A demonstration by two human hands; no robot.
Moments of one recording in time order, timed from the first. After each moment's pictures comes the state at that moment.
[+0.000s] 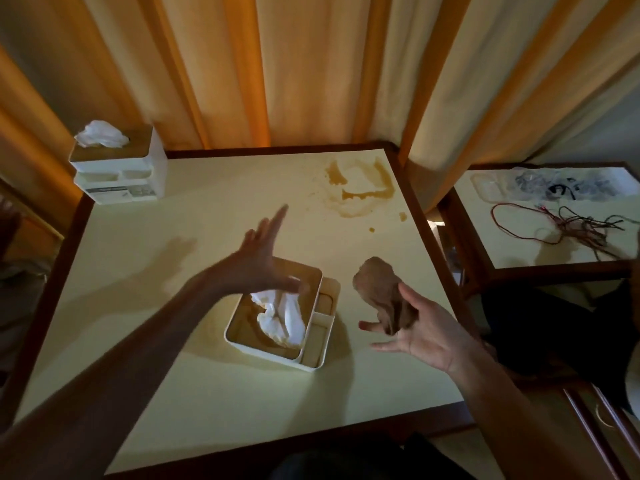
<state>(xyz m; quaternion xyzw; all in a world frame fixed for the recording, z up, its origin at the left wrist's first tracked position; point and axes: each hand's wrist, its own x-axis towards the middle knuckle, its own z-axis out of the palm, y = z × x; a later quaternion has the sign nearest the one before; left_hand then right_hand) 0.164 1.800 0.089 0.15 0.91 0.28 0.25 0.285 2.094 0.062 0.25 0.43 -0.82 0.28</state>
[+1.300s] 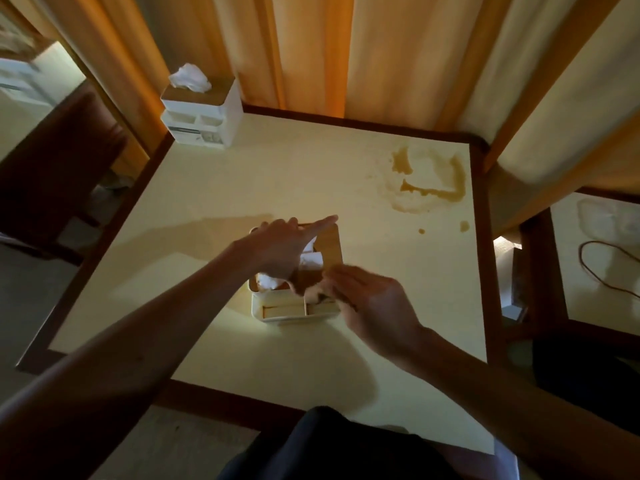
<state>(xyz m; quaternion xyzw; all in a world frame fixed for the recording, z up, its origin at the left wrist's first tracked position) 0.175 1.820 0.075 0.14 0.96 0.04 0.24 0.241 2.033 0.070 -0.39 0.86 -0.30 -0.12</state>
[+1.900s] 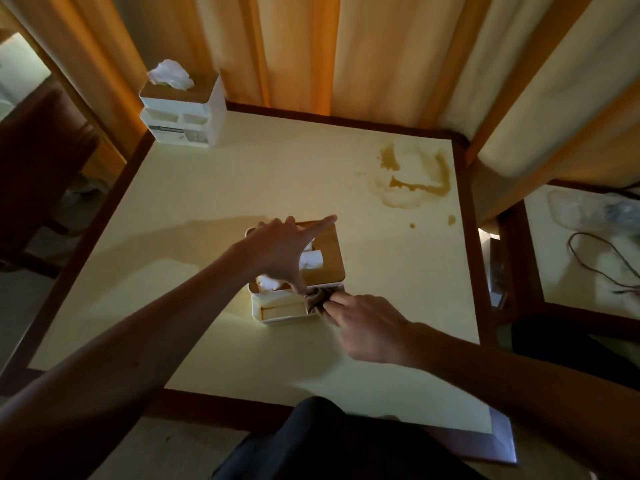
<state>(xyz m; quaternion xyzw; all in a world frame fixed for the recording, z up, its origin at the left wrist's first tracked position) 0.175 1.816 0.069 0.17 0.96 0.01 0.22 0.250 2.023 0.057 -0.39 0.90 -0.05 0.19</state>
